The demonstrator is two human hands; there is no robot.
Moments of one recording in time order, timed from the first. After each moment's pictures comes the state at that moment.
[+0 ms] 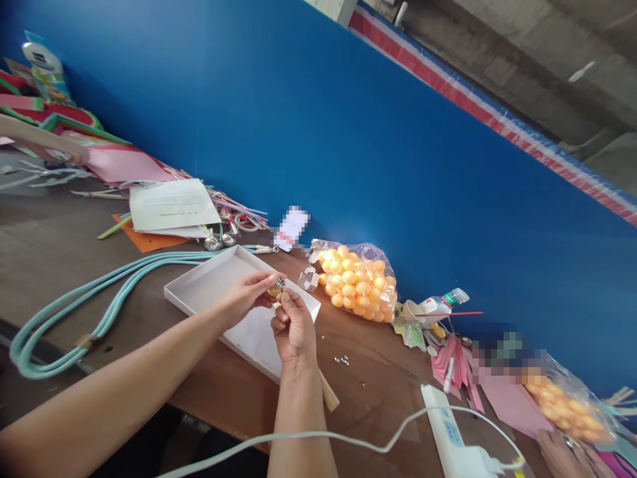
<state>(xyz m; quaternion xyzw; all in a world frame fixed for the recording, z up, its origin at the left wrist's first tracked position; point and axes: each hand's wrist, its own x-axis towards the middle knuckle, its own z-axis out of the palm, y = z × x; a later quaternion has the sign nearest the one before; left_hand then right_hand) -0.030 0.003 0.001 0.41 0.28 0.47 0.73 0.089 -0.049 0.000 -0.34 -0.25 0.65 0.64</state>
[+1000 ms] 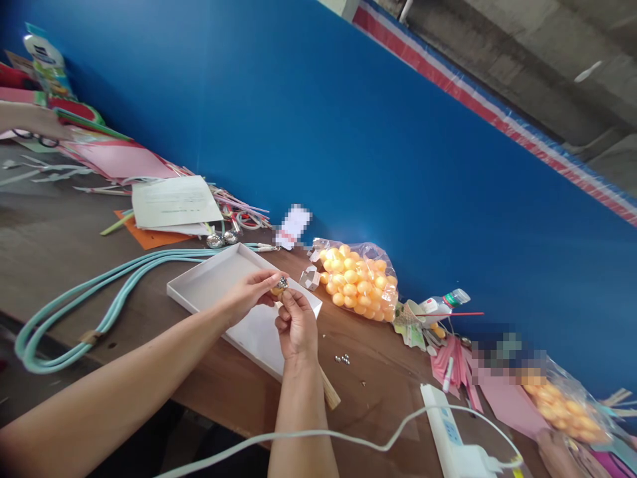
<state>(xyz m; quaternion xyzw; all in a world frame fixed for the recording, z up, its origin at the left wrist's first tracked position) -0.030 0.002 0.002 0.43 0.29 0.47 0.71 0.089 -0.047 -0.001 -0.39 -0.27 0.60 0.64</state>
